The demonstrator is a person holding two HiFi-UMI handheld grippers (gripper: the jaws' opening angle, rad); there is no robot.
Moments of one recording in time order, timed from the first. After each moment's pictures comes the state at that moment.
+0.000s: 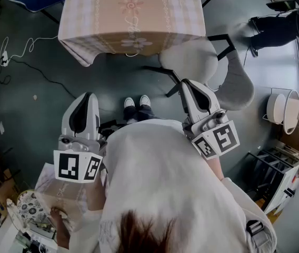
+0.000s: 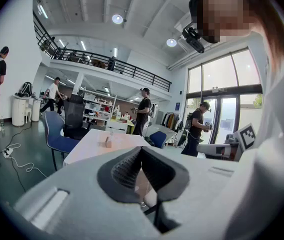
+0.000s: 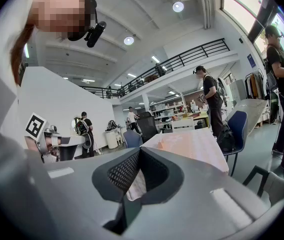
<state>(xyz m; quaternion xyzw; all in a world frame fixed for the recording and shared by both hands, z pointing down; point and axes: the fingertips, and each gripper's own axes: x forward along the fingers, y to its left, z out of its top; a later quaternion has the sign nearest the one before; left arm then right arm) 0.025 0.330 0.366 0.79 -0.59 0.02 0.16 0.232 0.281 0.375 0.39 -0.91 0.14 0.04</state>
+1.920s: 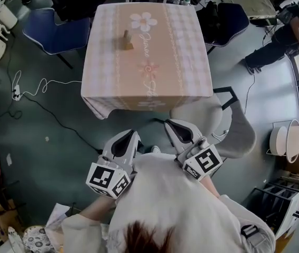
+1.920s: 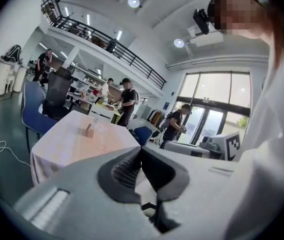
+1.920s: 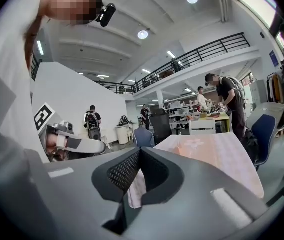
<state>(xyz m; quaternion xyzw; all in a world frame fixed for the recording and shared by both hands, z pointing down) 0.033 0.235 0.393 0.84 -0.49 -0.01 0.26 0.116 0.199 0.381 0.32 -0.94 0.11 0.06</state>
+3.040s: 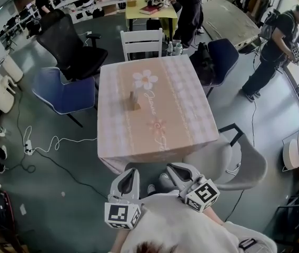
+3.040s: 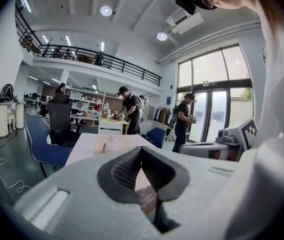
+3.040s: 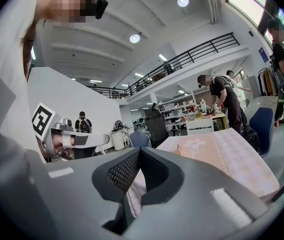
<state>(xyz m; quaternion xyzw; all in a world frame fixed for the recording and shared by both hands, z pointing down) -0.028 0.179 0.384 0.83 -0.53 0.06 0.14 0.076 0.167 0.394 0.35 -0.93 0.14 0.03</state>
